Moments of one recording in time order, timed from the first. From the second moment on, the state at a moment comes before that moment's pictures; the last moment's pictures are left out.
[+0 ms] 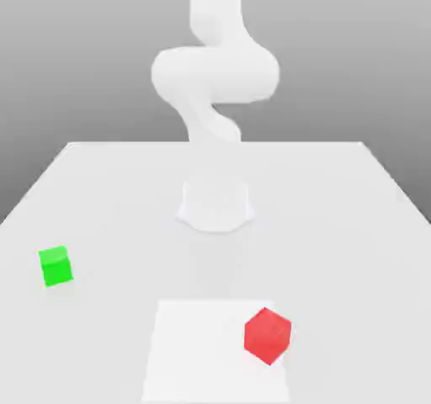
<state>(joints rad) 0.04 -0.71 -0.02 -2.34 0.00 2.35 0.73</state>
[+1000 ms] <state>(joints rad) 0.23 0.27 -0.03 -2.65 0.04 2.93 0.12</state>
